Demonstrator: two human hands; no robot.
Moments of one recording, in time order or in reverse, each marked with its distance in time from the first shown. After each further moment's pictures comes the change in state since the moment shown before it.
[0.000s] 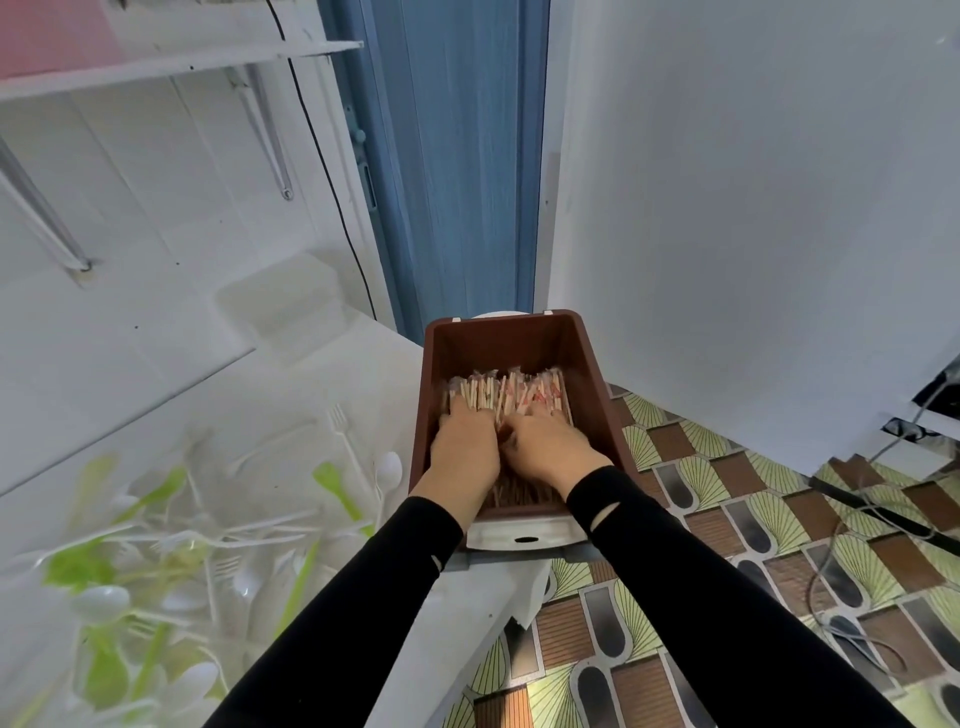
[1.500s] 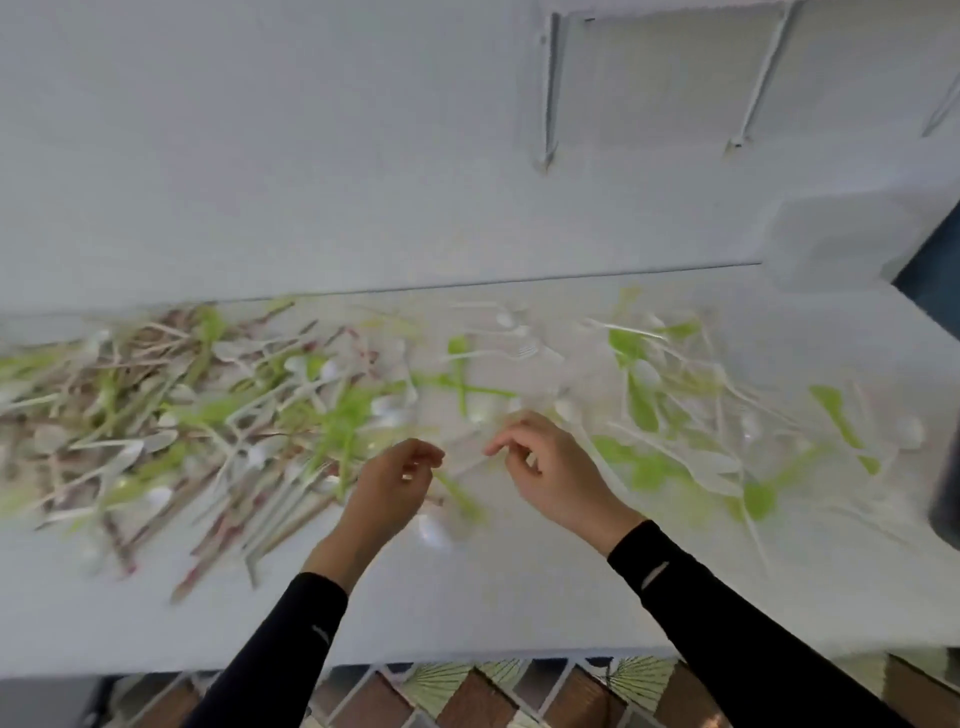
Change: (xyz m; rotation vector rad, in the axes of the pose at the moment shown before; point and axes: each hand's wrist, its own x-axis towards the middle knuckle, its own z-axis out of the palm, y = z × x) left_hand -0.497 -0.428 -0.011 -0.599 0.635 -0.649; right_hand -0.237 -0.391 0.240 0.530 -0.128 -1.097
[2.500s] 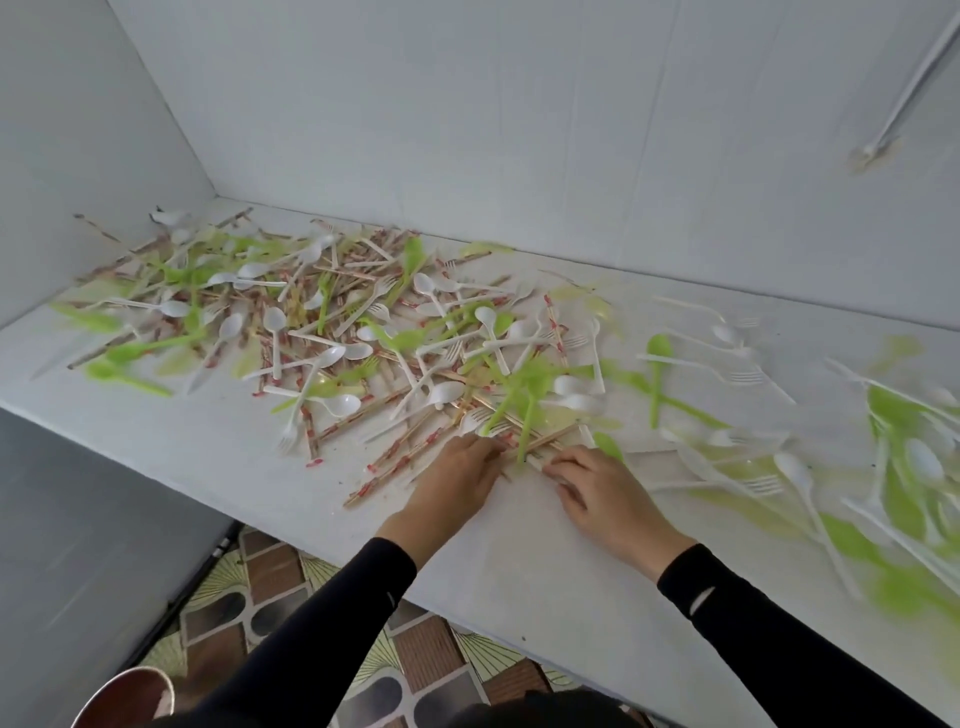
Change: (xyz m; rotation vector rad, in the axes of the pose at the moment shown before) left_hand -0.025 -0.122 -0.069 0.317 0.118 0.070; right_hand 0.053 0.003 0.148 -0.337 -0.332 -0.390
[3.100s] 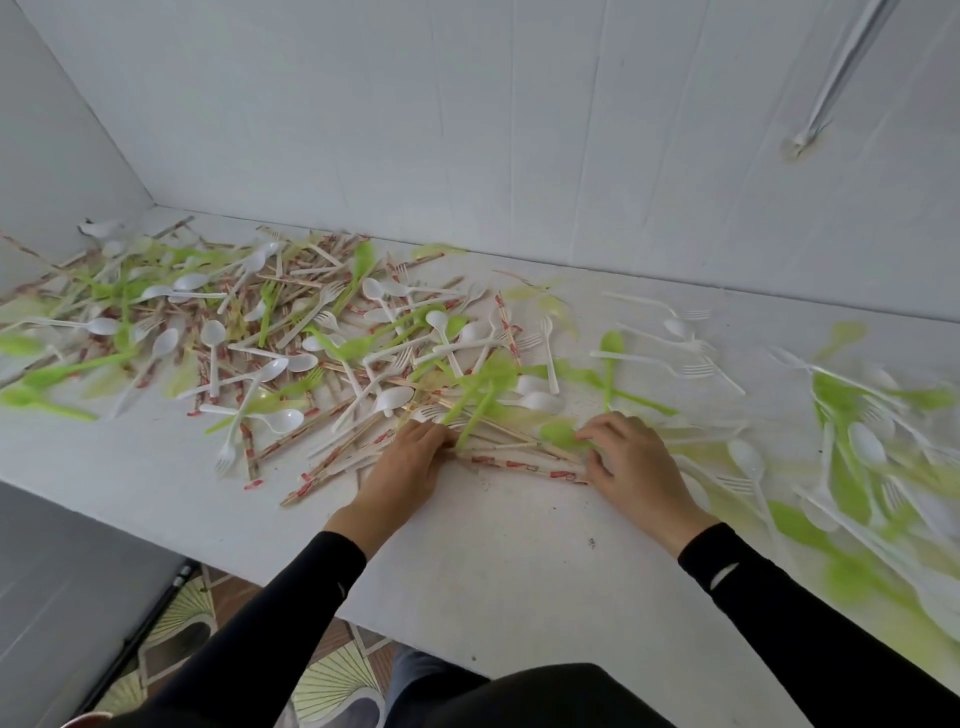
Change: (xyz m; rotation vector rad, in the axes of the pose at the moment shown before) left_hand 0.030 -0.015 0.009 0.079 0.104 0.159; right_hand -0.012 0.061 -0.043 -0.091 0.177 0.147
